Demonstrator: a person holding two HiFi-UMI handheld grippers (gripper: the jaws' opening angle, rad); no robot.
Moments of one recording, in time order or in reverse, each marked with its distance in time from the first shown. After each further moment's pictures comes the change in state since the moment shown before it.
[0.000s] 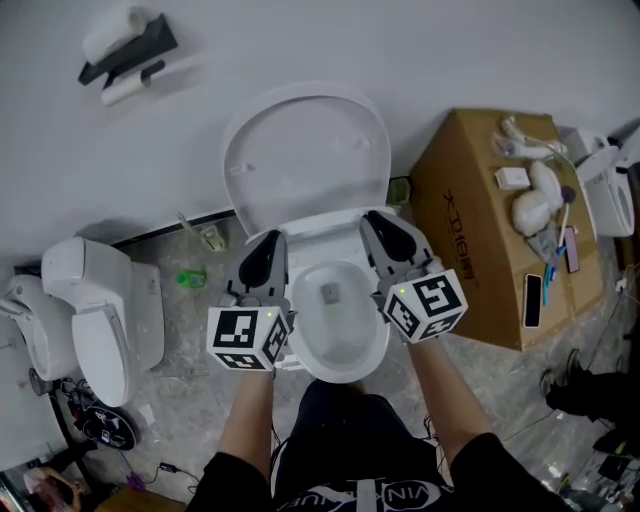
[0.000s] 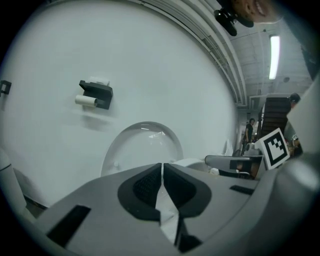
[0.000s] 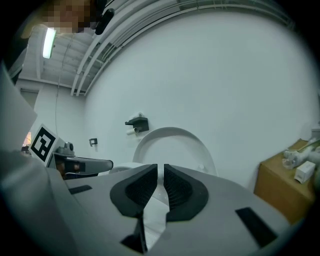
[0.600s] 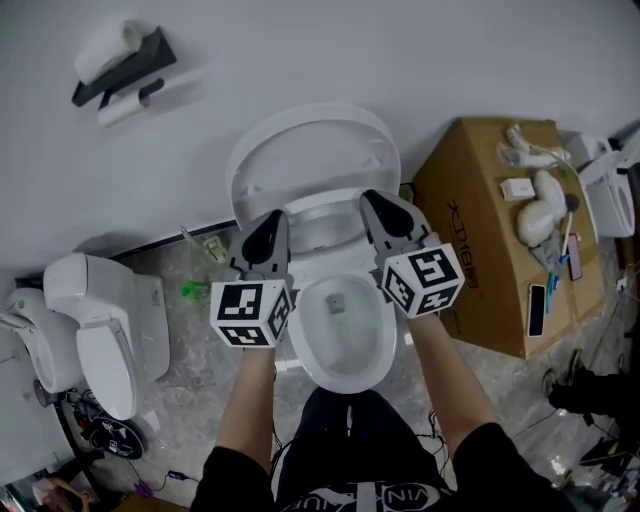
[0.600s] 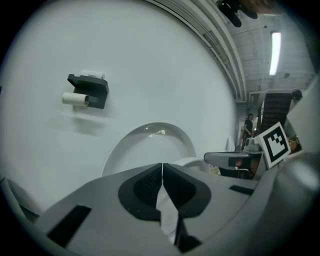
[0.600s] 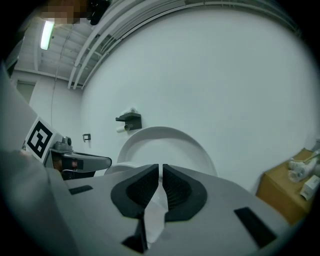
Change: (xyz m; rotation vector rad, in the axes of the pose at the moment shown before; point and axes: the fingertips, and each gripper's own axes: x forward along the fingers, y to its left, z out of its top) left arm 0.065 0.039 0.026 0.038 0.019 -0.010; right arm 0.071 -0.031 0.022 -0.047 0.024 -0.036
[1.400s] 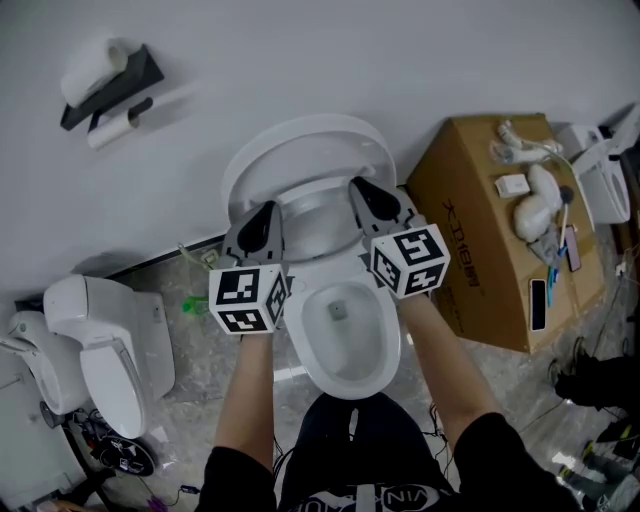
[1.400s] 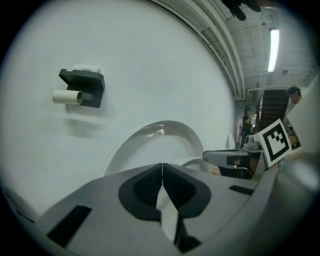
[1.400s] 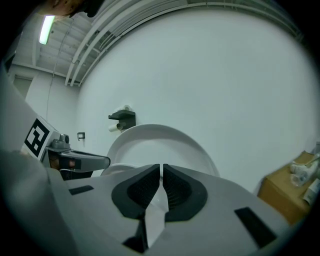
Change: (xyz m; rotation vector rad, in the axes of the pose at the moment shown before) left arm 0.036 0.021 0.008 0.037 0.007 -0.011; right arm 0.039 -0.017 0.006 -0.016 -0.010 -0.037
